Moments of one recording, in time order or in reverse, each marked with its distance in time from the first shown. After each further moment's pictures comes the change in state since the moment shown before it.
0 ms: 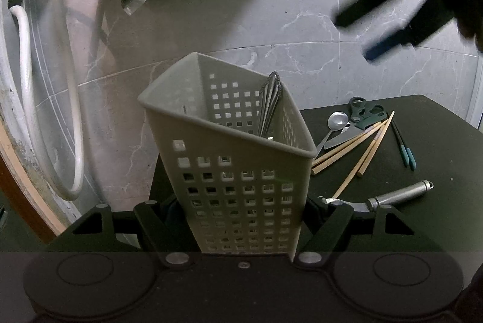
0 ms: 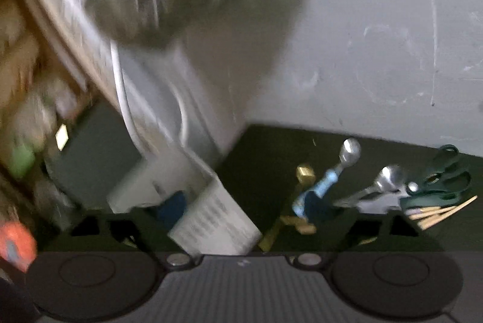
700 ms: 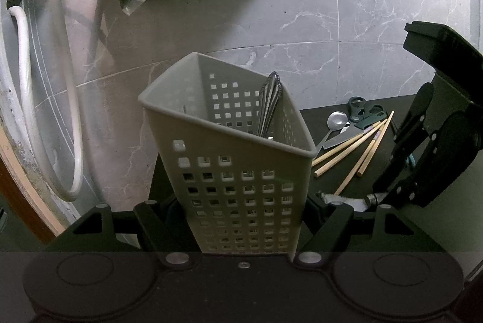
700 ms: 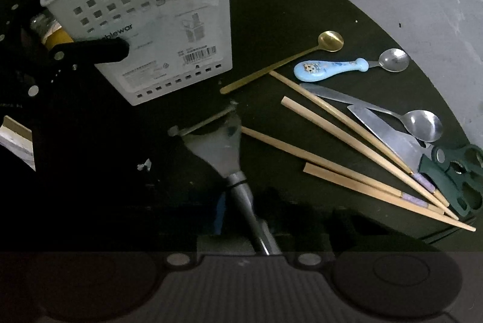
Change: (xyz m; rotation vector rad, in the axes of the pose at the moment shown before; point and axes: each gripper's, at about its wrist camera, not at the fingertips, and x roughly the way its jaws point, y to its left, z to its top) left arm 0.000 -0.001 0.000 0.002 -0.001 -0.001; right arm 0.103 -0.002 -0.077 -0.505 0.506 -0.131
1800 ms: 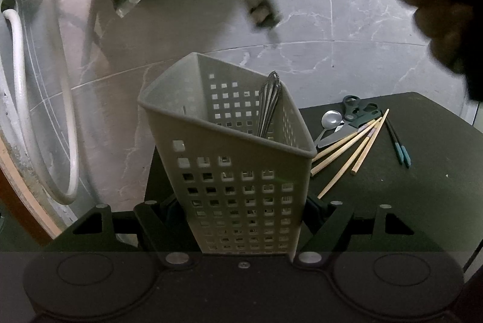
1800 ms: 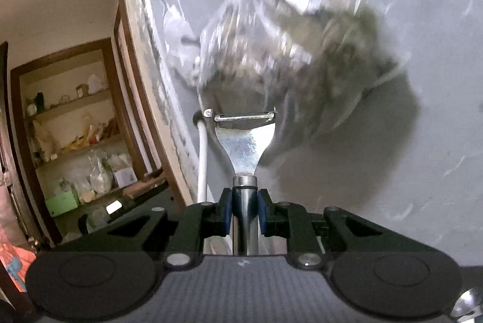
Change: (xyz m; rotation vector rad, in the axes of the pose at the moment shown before) left arm 0.001 -0.002 0.000 0.015 -0.002 -0.017; right arm -0.125 0.022 0.048 0.302 -1.127 0.170
